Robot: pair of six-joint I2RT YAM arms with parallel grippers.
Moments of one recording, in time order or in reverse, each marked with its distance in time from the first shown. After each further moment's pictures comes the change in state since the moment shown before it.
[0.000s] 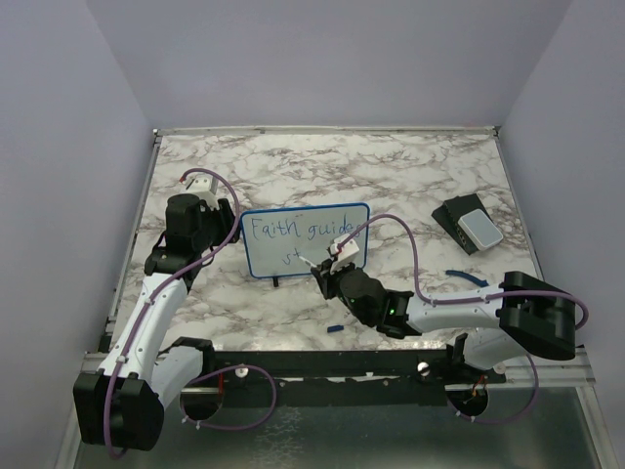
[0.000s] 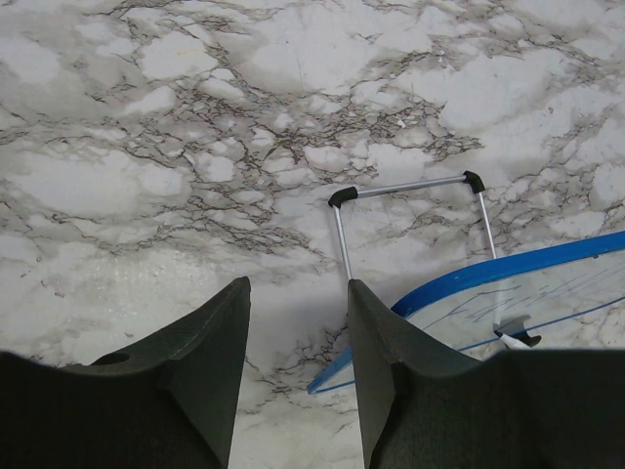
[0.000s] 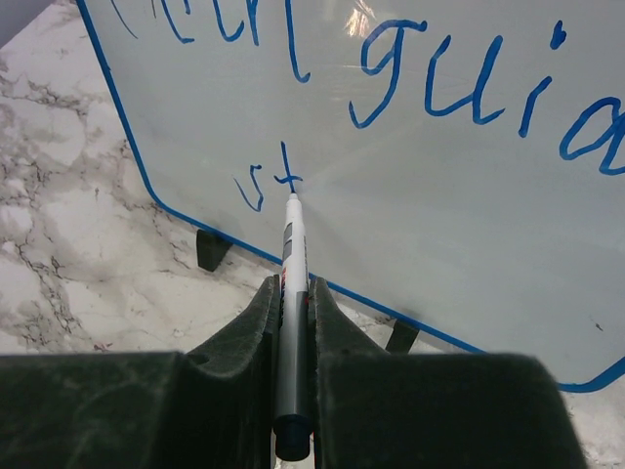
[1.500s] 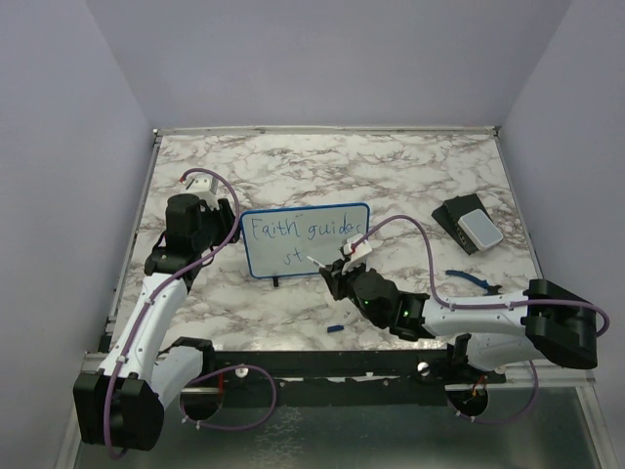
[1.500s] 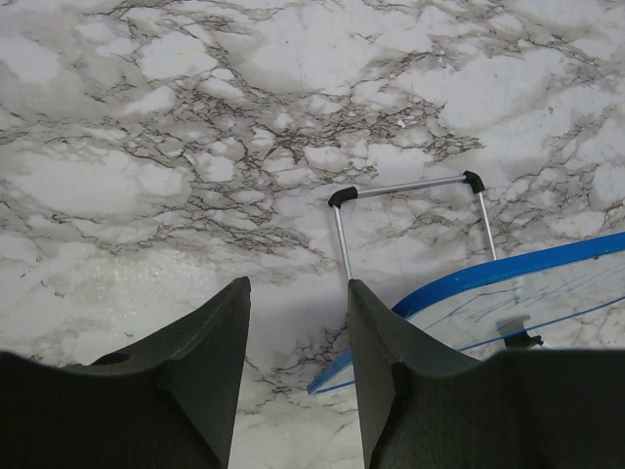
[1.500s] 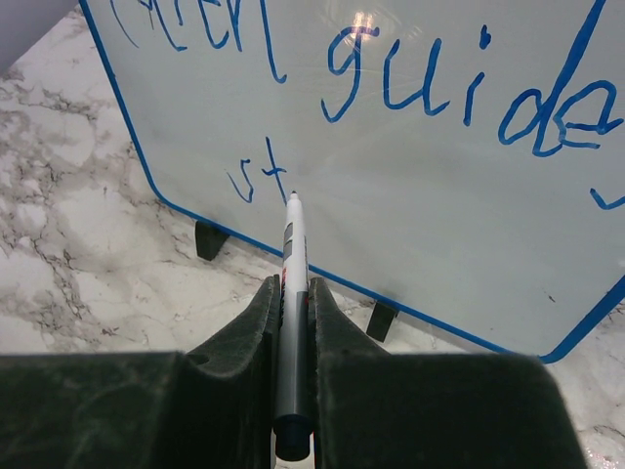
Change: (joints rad) left arm 0.000 0.000 0.000 0.000 0.000 0.000; right arm 0.003 -0.131 -0.056 -0.064 -0.011 0.023
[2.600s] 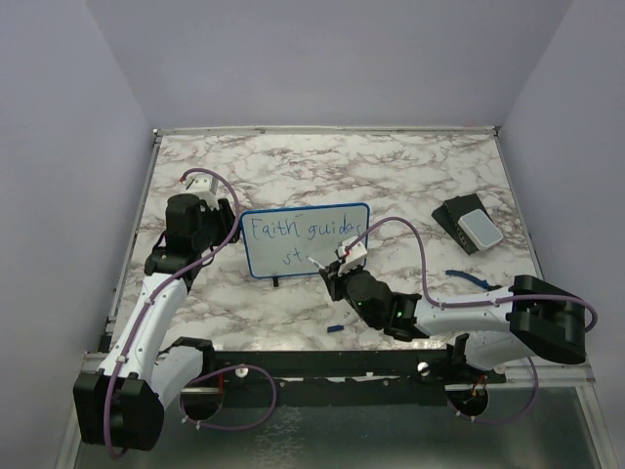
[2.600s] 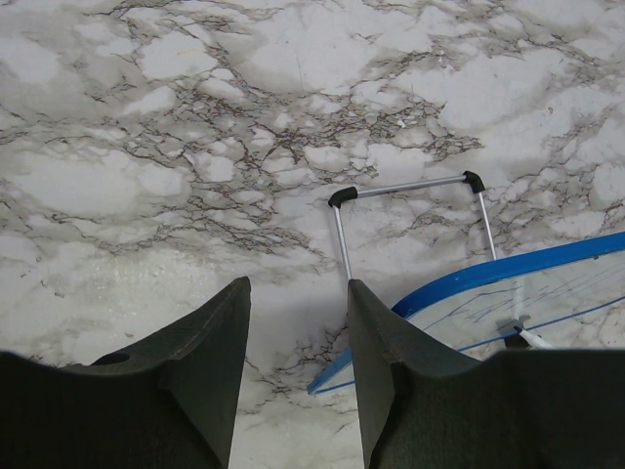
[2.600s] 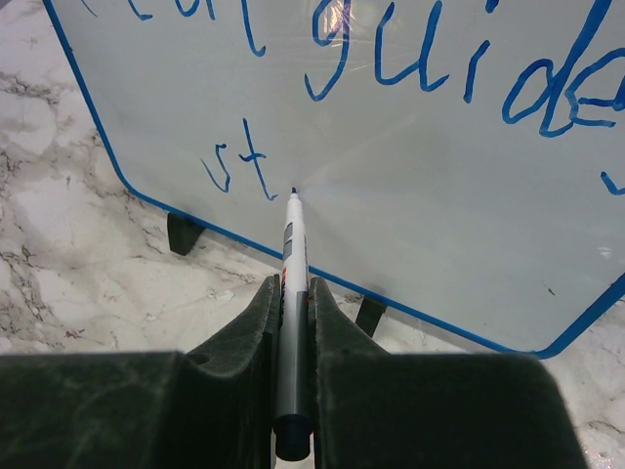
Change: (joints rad) left arm 0.000 0.000 0.000 0.000 0.000 0.000; right arm -0.002 0.072 0.001 0.036 0.036 -0.020
